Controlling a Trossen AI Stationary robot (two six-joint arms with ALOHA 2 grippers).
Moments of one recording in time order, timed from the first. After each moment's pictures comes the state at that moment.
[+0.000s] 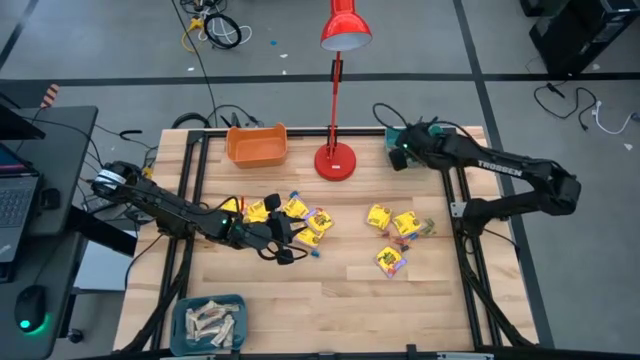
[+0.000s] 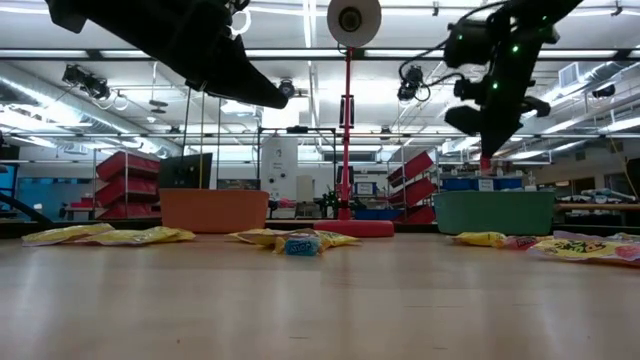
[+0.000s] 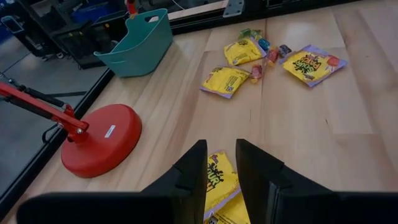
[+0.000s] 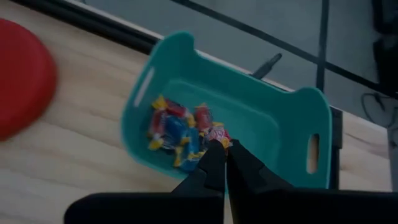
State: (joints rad) left arm -0.32 1.39 0.71 0.19 -0.62 -0.03; right arm -0.55 1.20 0.89 -0.83 0.58 0.53
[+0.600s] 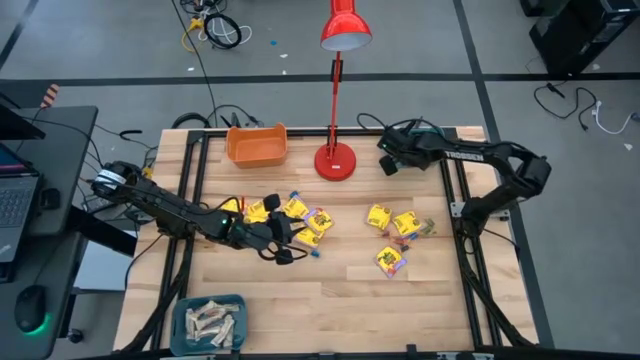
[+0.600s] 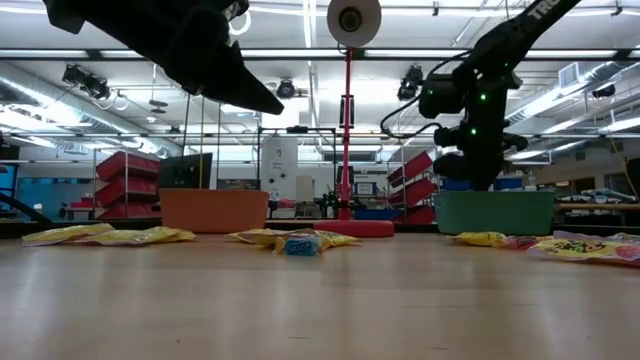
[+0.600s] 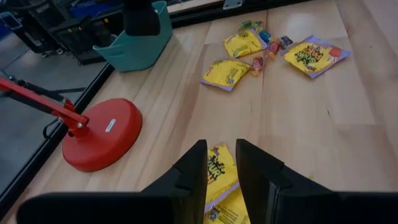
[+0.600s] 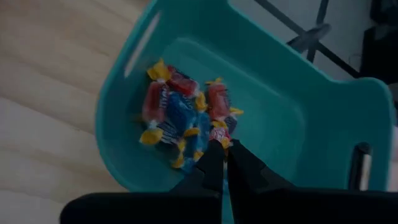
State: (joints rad) left arm -0.32 1.39 0.71 0.15 -0.62 -0.04; right arm -0.62 1.50 0.89 -0.71 0.54 0.43
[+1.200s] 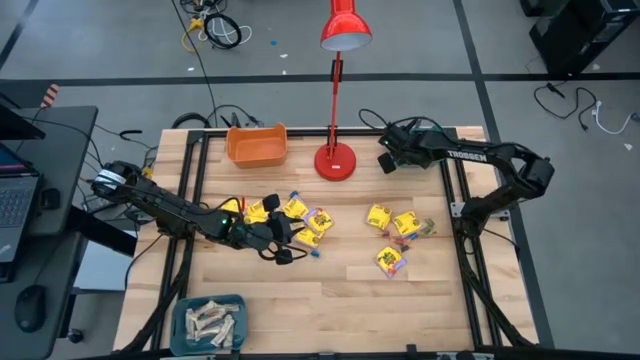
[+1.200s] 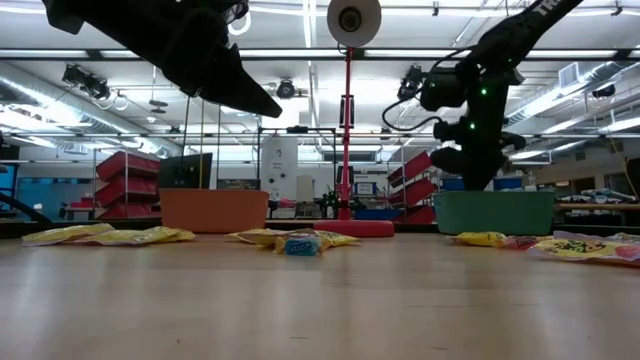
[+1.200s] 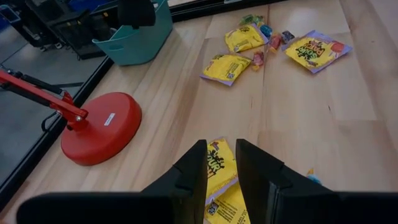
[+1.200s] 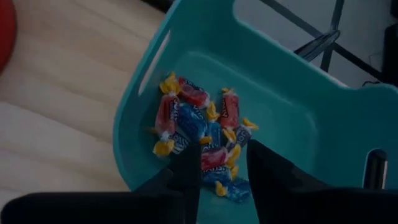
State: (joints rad) left arm -0.32 1.39 0.71 0.13 -0.62 -0.06; right arm -0.63 1.47 0.89 -0.68 0.50 0.43
